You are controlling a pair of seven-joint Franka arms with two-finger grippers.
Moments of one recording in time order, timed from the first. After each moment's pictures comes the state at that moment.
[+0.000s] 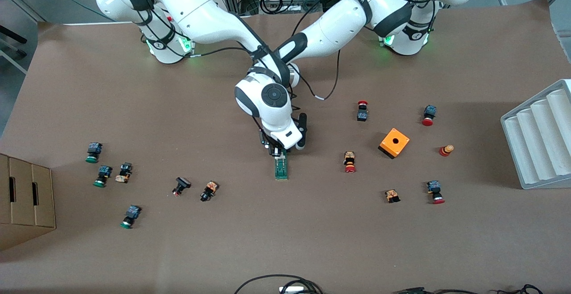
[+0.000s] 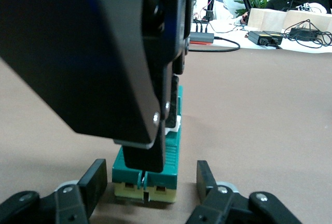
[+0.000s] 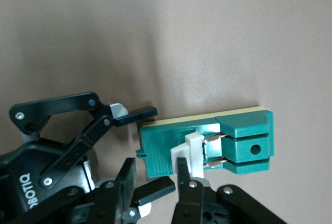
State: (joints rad) left arm -0.83 1.05 -0.37 -1.55 1.90 1.83 -2.52; right arm 0.86 0.70 -0.10 -1.62 -0.02 2.35 -0.65
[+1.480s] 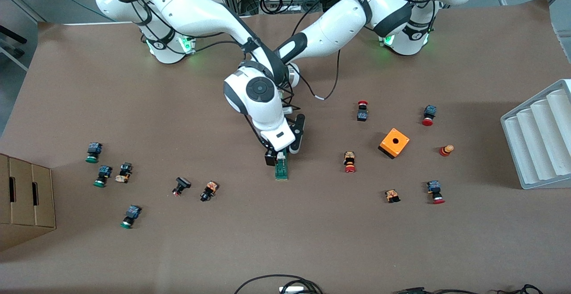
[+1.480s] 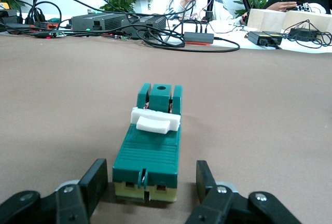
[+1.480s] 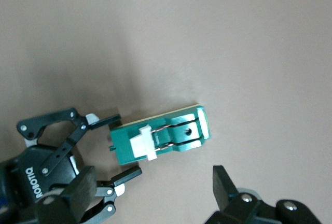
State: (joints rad) left arm -0.83 1.05 -0.37 -1.55 1.90 1.82 -2.52; right arm 0.81 0.59 -0.11 -1.61 0.05 2.35 -0.59
